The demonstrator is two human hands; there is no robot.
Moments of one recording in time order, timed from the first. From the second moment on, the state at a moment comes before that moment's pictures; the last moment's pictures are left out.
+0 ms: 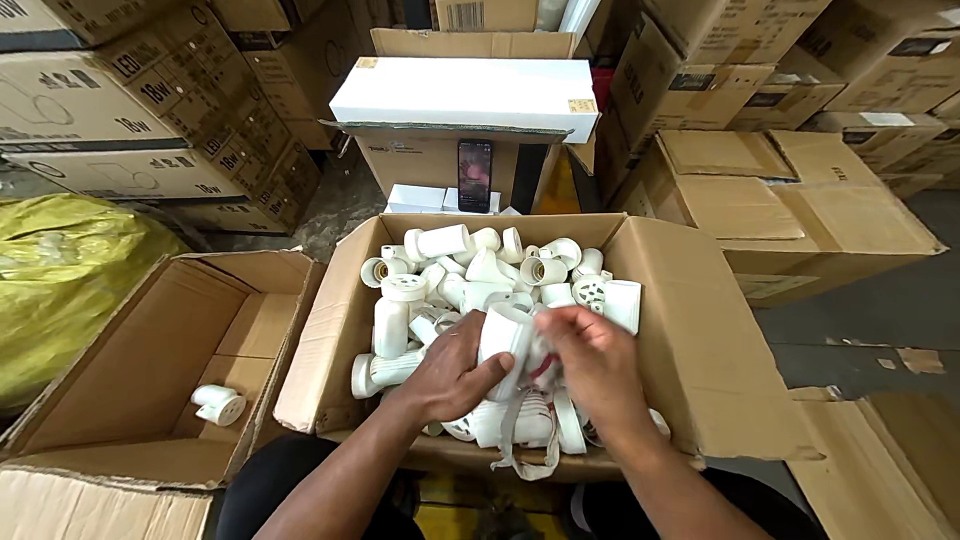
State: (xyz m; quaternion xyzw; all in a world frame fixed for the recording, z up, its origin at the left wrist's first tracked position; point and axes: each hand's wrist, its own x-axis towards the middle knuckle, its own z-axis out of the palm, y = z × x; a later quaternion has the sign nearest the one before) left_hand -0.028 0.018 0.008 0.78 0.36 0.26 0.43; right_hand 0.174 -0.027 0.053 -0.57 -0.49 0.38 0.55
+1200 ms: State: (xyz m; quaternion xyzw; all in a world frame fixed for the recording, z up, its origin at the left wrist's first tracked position) left_hand -0.026 0.016 0.021 0.31 0.17 0.48 0.80; right_hand 0.184 -0.017 0.046 -0.50 -0.47 0.54 0.48
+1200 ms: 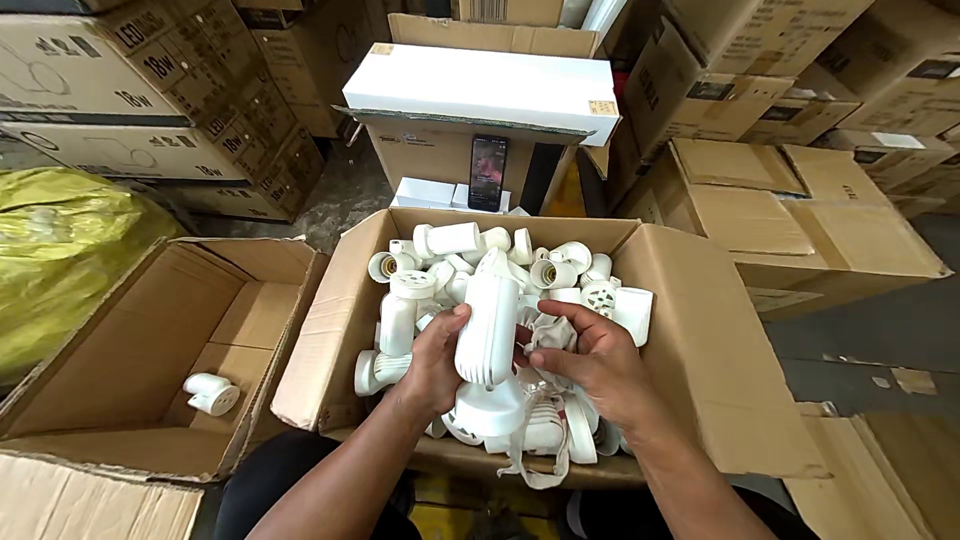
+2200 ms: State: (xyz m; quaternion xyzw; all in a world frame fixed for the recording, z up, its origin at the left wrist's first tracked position) left_hand -0.014 0.013 0.008 0.63 0.32 0.41 0.58; right_hand 0.169 -0.032 0.047 -0.49 -0.53 0.37 0.59
